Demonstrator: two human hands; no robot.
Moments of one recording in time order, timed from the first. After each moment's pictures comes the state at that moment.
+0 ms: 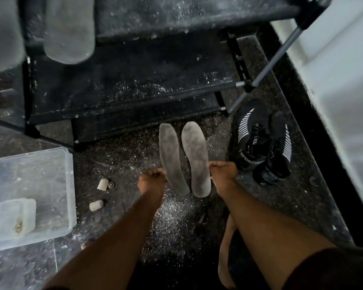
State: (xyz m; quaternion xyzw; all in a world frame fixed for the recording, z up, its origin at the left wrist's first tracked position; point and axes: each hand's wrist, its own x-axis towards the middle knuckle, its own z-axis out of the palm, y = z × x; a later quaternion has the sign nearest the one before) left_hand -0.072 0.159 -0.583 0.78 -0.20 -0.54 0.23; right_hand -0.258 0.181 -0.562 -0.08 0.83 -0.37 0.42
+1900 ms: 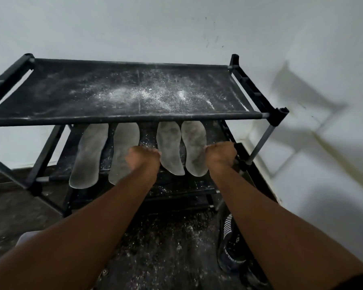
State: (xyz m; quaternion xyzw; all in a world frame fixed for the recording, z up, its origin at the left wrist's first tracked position) left_hand -0.116 -0.042 -0.268 0.72 -0.34 -0.43 0.42; right_hand -0.302 -0.030 -0.262 -0.28 0.82 -0.43 0.25
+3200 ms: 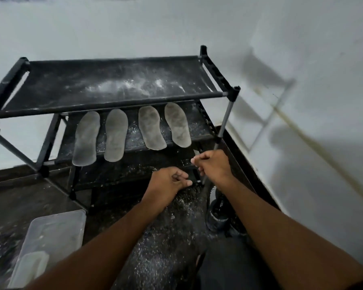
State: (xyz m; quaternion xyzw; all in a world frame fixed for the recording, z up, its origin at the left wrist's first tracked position) left_hand -0.145 0.127 -0.261 0.54 -0.66 -0.46 0.24; right_hand -0.316 0.126 -0.244 -0.41 0.74 -0.40 0.34
